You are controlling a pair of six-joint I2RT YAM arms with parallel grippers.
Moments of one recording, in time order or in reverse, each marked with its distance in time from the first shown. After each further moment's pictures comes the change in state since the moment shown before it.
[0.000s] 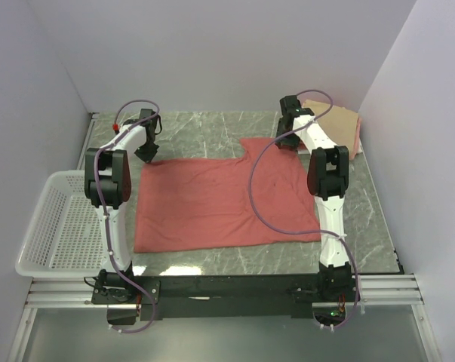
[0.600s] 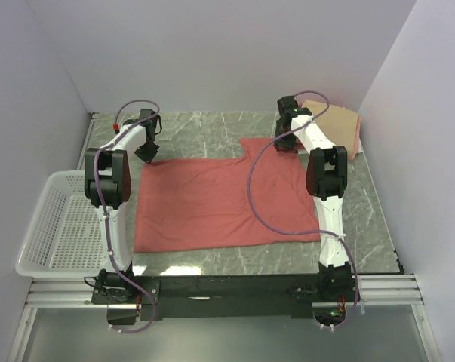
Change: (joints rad) left arm 0.000 -0.001 0.000 0.001 0.010 0.014; right arm 0.016 0.009 0.022 -0.047 -0.044 -0.011
